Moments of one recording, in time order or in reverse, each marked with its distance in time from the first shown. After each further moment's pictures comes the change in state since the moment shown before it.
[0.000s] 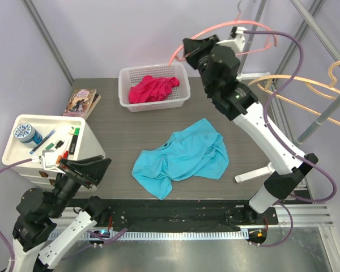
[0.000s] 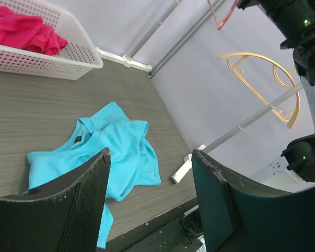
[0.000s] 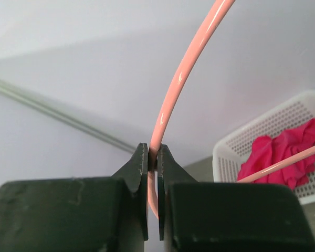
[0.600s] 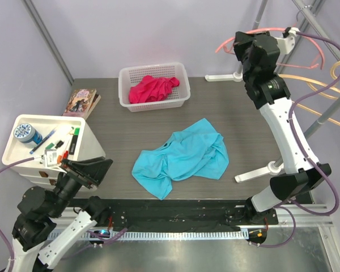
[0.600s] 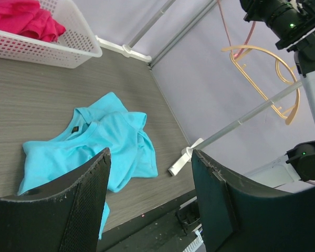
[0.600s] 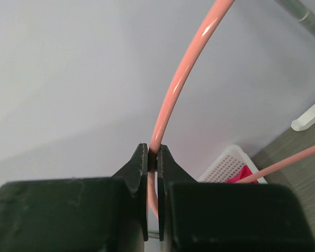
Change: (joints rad) left arm 0.000 0.012 0.014 -0.037 0.015 -0.037; right arm -0.413 -0.057 -0.049 -0.091 -0.062 0.153
